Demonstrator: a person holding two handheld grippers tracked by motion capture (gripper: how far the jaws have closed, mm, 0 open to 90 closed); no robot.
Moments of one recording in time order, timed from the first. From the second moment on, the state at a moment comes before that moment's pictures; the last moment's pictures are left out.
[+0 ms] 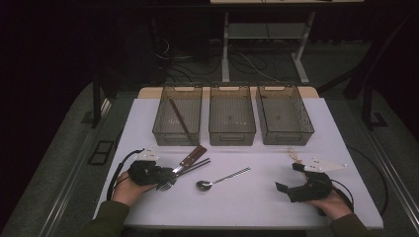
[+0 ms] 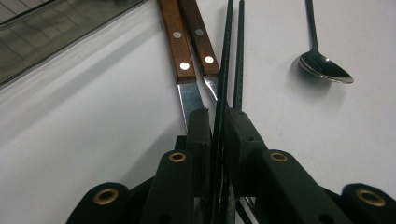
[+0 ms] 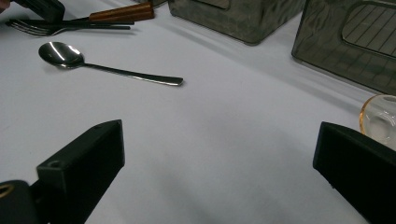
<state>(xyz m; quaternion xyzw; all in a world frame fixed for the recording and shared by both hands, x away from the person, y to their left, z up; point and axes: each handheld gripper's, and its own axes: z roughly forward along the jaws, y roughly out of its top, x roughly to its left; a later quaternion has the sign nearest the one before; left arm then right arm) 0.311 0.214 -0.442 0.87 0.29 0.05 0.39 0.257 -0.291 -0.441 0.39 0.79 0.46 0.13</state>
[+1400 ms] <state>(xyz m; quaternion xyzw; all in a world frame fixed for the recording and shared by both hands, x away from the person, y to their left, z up) 0.314 0.218 -0.434 0.87 0.26 0.07 0.41 0.257 -0.291 -0.442 0.38 0.79 0.46 0.13</state>
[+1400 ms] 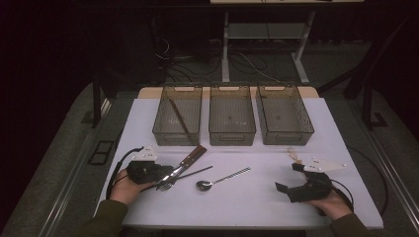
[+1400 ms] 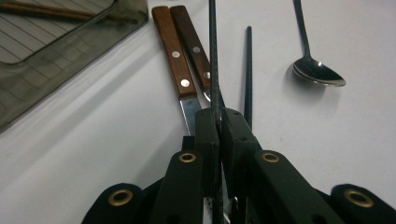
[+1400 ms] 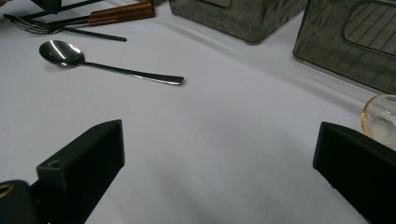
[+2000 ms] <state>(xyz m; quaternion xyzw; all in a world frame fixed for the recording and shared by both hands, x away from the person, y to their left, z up) 0.322 0.215 -0.416 0.87 0.26 0.08 0.42 0.257 -0.291 -0.442 0.39 0.79 0.45 0.13</state>
